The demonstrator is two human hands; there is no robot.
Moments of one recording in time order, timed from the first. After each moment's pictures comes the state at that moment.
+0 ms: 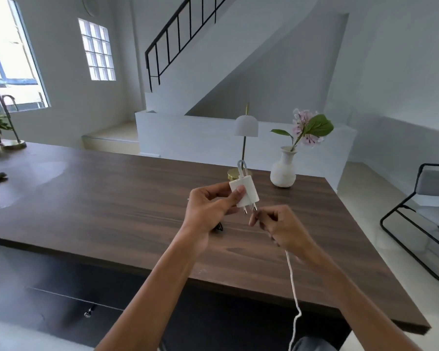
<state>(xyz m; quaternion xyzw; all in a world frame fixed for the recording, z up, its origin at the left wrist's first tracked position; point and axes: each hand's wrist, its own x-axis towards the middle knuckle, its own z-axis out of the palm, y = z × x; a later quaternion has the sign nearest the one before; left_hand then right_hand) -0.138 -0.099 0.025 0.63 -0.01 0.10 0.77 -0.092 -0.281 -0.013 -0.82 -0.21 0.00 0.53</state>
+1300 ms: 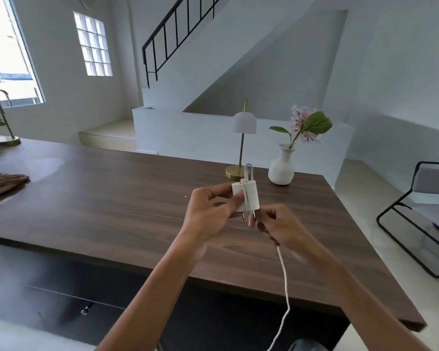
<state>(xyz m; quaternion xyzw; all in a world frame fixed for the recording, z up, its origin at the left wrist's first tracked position) -0.151 -0.106 0.026 0.69 -0.04 0.11 0.72 -0.092 -0.282 -0.009 -0.83 -0.18 0.06 0.52</state>
